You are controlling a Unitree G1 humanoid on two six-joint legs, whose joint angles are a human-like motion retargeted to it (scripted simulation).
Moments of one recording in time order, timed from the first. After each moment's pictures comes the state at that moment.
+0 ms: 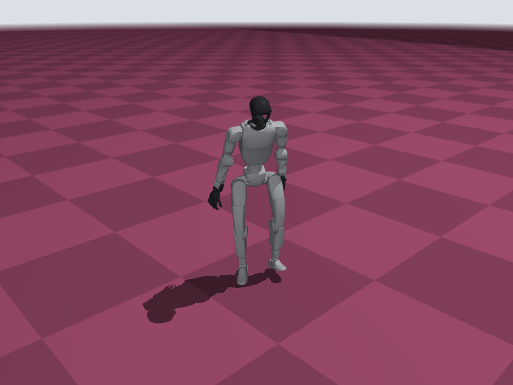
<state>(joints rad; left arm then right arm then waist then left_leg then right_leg) -0.16 0.08 -0.04 1.56 0.06 0.06 0.01 -0.14 -0.26 0.04 1.53 -0.42 -0.12 -0.24 0.01 -0.03 0.21 -0.49 0.02 0.21 0.38 -0.51 -0.06 -0.48 -0.16 -0.26 0.40 -0.09 0.05</state>
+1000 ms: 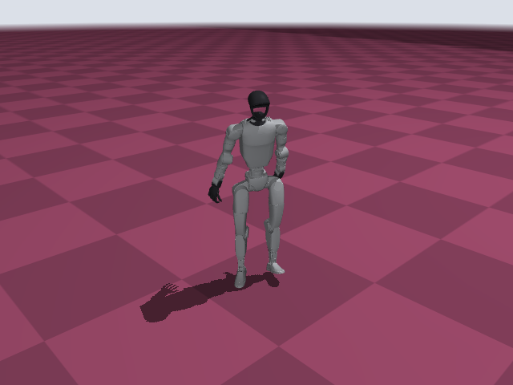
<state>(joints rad) 0.04 0.09 0.22 1.70 0.04 0.18 -0.16 0.08 -0.26 0.00 1.60 -0.54 -0.06 -0.03 -0.04 -0.04 0.03 -0.18 -0.07 0.16 -0.06 -0.37 -0.05 -0.15 -0.15 -0.41 -0.01 0.03 0.06</state>
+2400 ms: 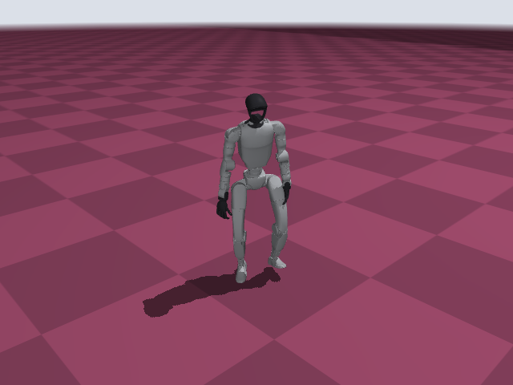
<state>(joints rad) -0.28 0.09 -0.06 1.50 0.09 0.20 -0.19 -0.21 -0.26 0.13 1.43 -0.45 -0.01 0.02 0.00 -0.01 -0.01 -0.67 0.04 0.17 0.73 -0.70 -0.05 -0.58 -0.23 -0.30 0.66 -0.25 0.09</state>
